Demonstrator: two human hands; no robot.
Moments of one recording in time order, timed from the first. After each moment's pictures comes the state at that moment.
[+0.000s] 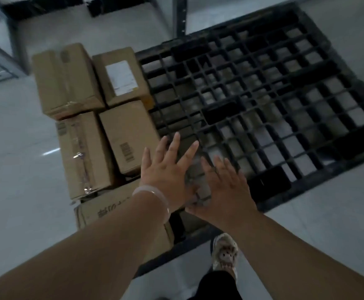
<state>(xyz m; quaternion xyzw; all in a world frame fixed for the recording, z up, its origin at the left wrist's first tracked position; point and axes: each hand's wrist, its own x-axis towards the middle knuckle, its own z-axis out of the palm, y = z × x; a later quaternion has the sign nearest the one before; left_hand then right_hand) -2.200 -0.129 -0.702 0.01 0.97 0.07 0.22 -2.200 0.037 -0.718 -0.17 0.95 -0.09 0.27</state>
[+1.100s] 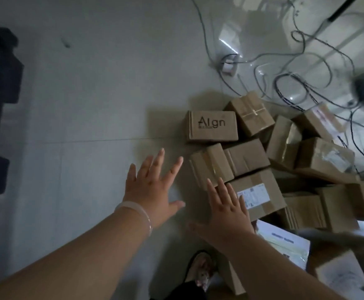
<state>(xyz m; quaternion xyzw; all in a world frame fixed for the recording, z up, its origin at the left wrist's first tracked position) -1.728 0.446 -0.681 0.58 0.77 -0.03 0.25 -1.534 0.507 -0.668 0.49 0.79 -0.26 0.26</state>
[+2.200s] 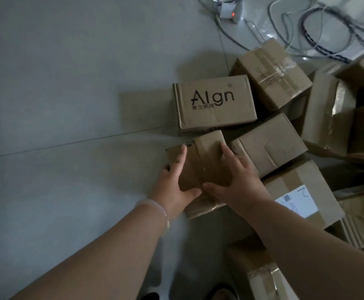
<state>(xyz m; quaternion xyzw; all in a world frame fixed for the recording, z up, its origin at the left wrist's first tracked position) -1.691 0.556 -0.898 0.37 0.74 0.20 0.53 -1.521 0.641 -0.884 0.58 0.70 -0.41 0.09</state>
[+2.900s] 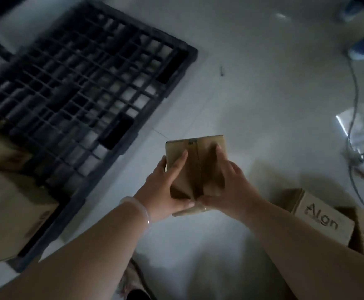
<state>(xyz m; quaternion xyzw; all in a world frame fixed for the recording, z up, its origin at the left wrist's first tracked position) -1.936 0.293 -0.628 0.22 0.86 0.28 0.36 -1.863 0.488 -0.633 0.19 0.86 -0.42 0.21</state>
